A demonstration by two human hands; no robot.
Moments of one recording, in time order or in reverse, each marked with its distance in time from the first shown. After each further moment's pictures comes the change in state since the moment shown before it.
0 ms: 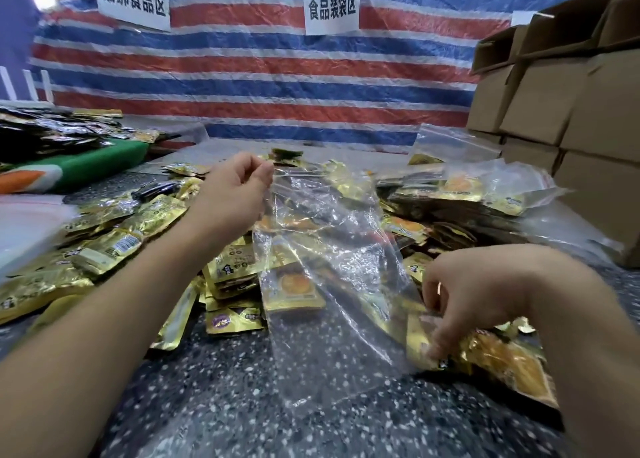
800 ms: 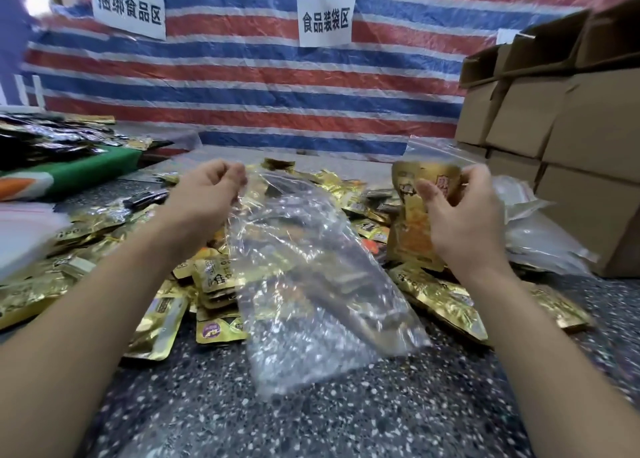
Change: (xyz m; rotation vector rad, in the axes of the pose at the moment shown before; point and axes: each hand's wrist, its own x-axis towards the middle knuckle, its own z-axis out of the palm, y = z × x) left_hand 0.011 -0.010 -0.020 0.042 0.013 -0.060; right_hand 0.050 0.020 -0.001 0.876 1.417 -0.118
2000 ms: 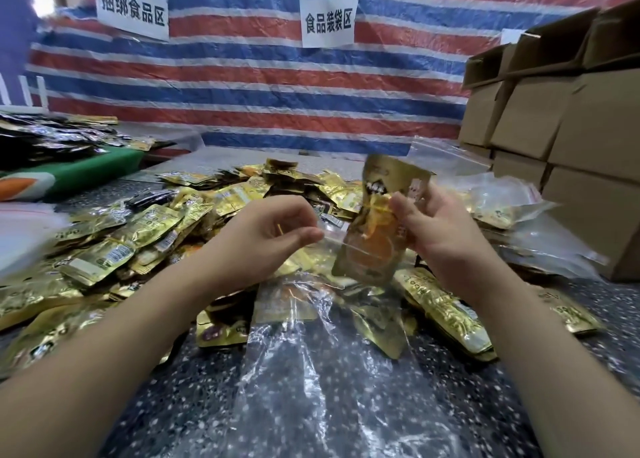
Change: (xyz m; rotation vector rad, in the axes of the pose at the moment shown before) left_hand -0.034 0.019 0.033 0.097 -0.375 0.467; right_hand -0.007 -0.015 0.011 0.648 -0.539 0.293
